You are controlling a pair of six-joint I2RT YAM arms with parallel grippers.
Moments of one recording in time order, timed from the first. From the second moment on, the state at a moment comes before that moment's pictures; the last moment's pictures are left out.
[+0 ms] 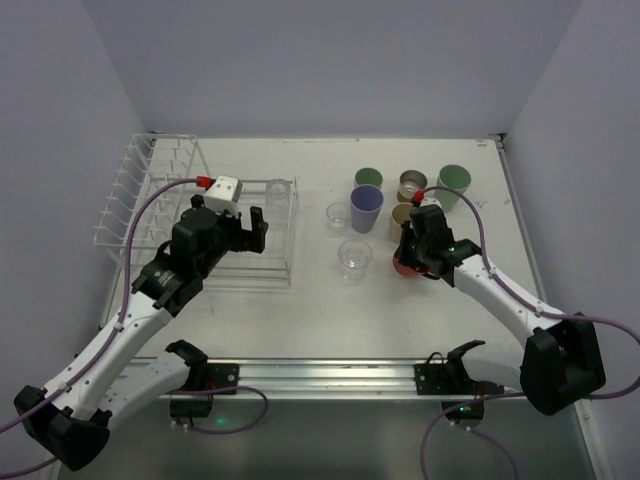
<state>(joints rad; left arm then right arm) -0.53 0.85 0.85 -0.35 -0.19 -0.17 0.42 1.19 0.77 -0.41 0.11 0.47</state>
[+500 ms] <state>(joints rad) -0.53 0.99 0.90 -0.42 -0.29 -0.27 0.48 1.32 0.81 -0.36 0.12 0.42</state>
